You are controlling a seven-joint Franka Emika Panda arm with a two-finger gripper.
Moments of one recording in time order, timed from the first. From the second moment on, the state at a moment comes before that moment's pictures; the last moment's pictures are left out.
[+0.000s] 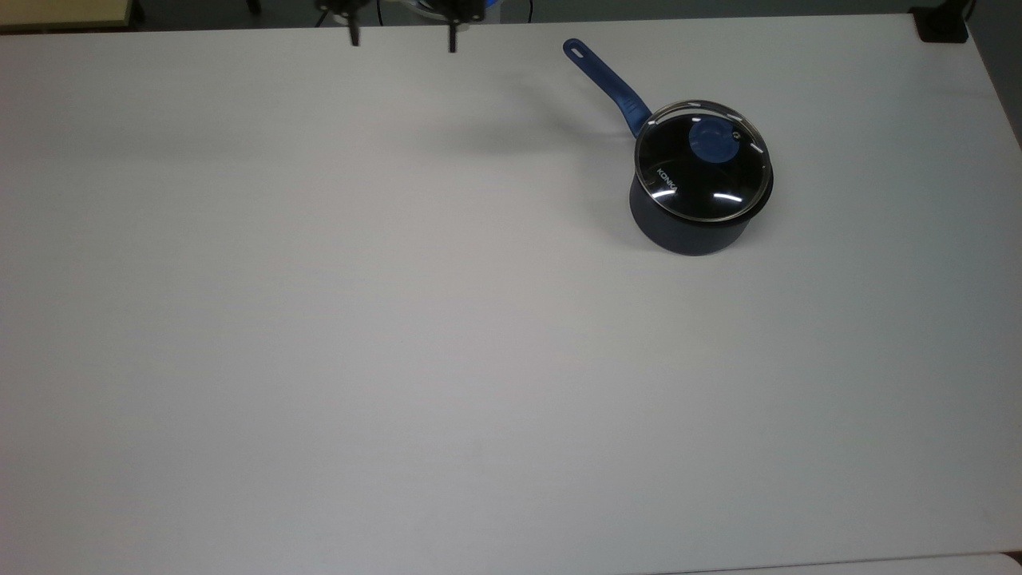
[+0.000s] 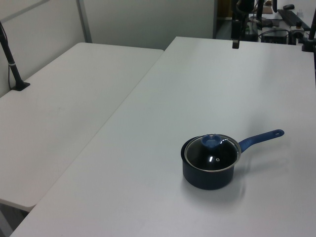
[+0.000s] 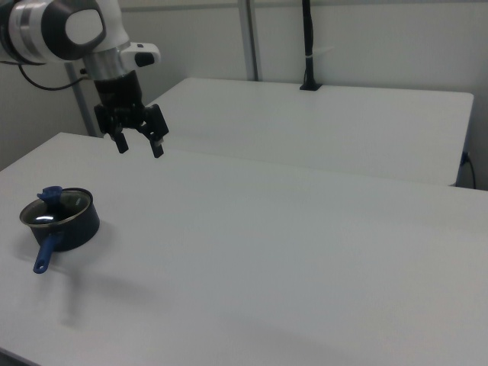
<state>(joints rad) 0.16 -0.05 -0.10 -1.72 -0.08 1.68 0.04</state>
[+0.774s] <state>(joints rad) 0.34 -0.01 -0.09 -1.66 -0.02 1.68 0.11</state>
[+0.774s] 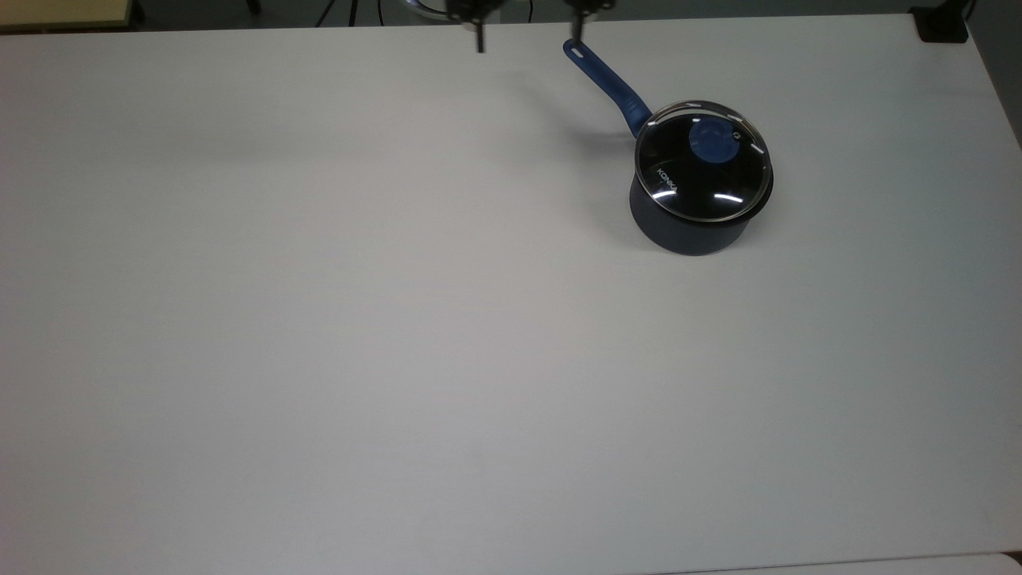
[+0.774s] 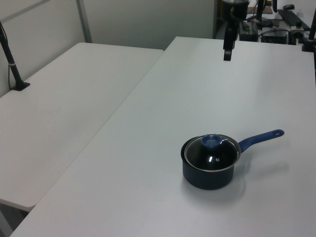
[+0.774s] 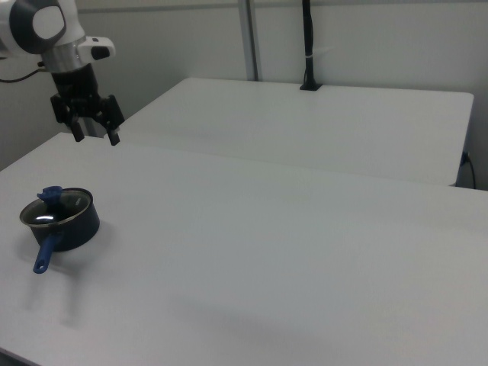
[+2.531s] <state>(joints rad) 0.66 0.28 -0.09 -1.58 0.04 1.82 0.22</state>
